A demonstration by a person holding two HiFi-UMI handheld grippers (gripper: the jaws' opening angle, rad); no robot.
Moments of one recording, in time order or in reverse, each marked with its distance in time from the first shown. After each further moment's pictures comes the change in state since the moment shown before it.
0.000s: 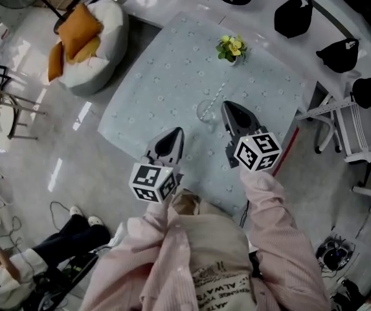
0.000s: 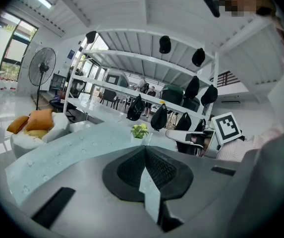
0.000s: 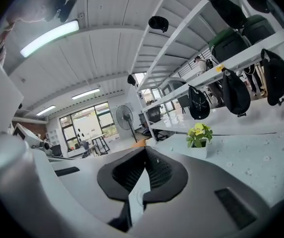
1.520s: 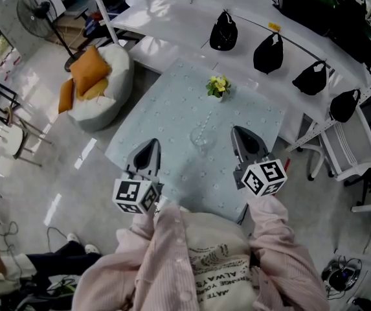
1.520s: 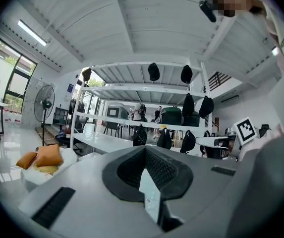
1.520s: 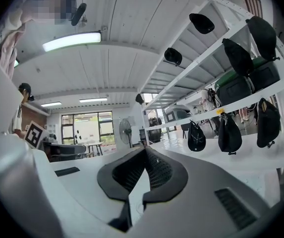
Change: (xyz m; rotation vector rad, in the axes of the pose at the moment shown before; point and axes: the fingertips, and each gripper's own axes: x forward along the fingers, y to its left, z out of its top) left arm -0.084 -0.015 0.098 0.198 -0.275 0.081; right arm -0.107 0.032 0.092 -0.174 -0.213 -0.004
